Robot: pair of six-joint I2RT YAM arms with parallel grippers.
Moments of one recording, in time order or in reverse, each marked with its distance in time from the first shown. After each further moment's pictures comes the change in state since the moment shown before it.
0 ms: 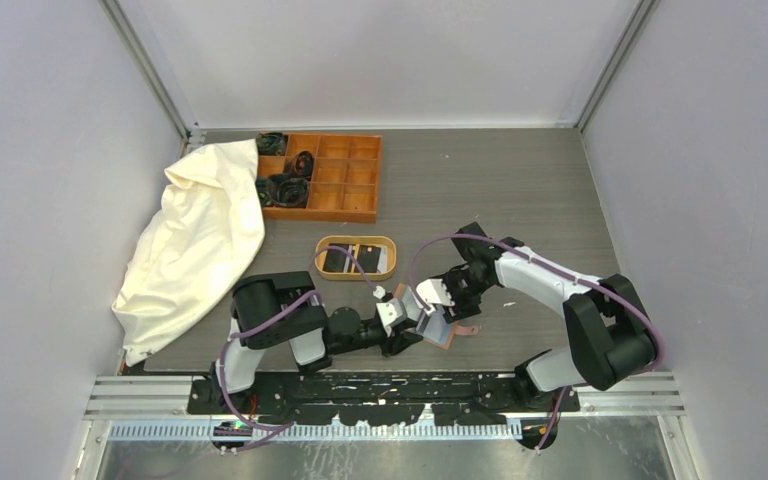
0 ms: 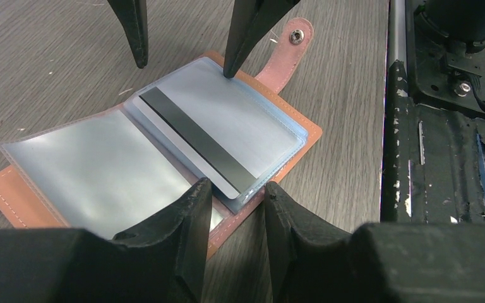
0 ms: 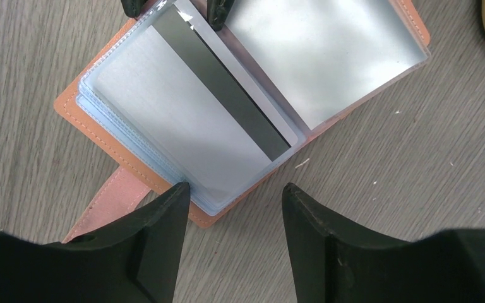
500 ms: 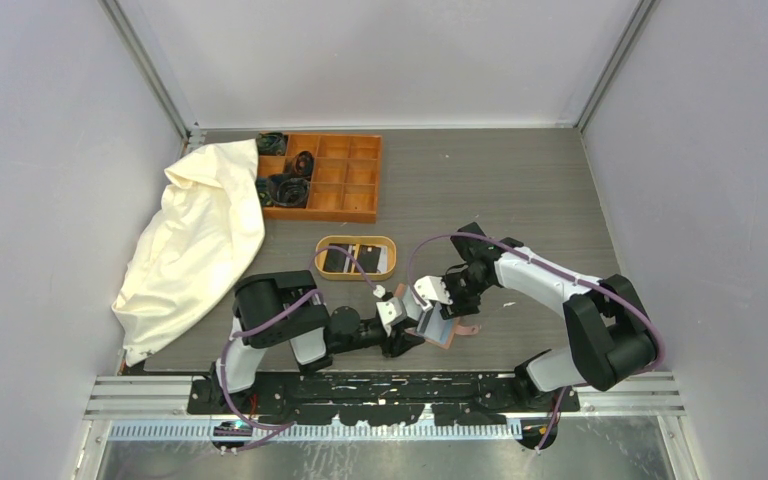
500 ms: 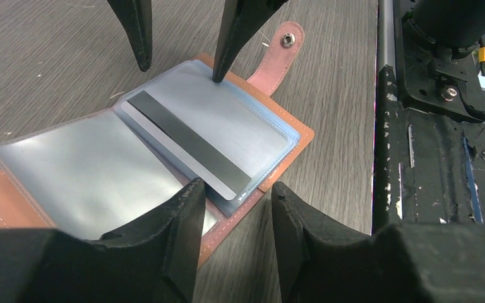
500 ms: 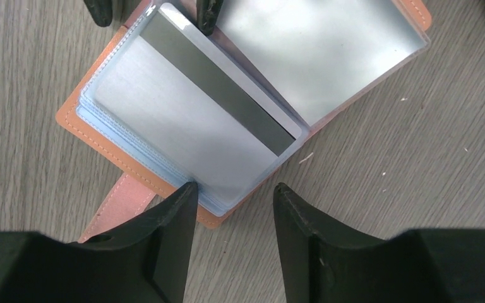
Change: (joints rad) left arm 0.006 0.017 0.006 0.023 0.027 -0.023; right arm 0.013 -0.005 0.000 0.009 0.019 0.082
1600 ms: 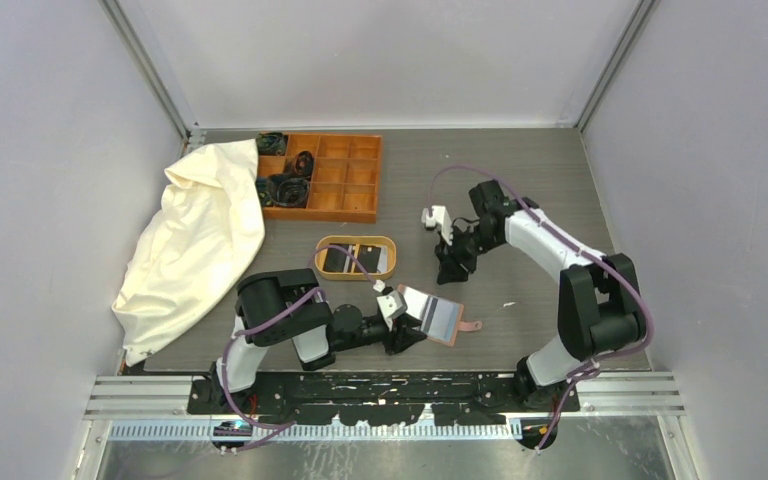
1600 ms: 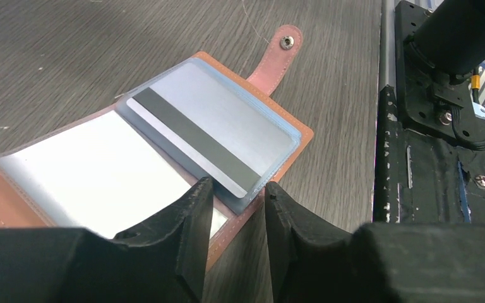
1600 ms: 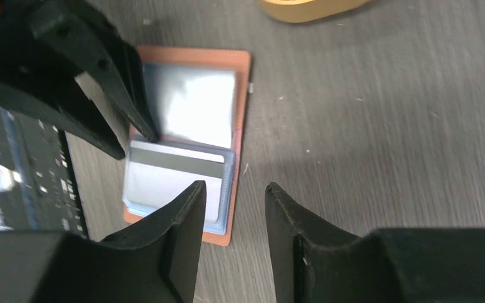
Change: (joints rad) left arm 0.013 0.019 0.024 0.004 -0.001 -0.076; right arm -0.171 0.107 0.241 -0.067 -0.257 0.489
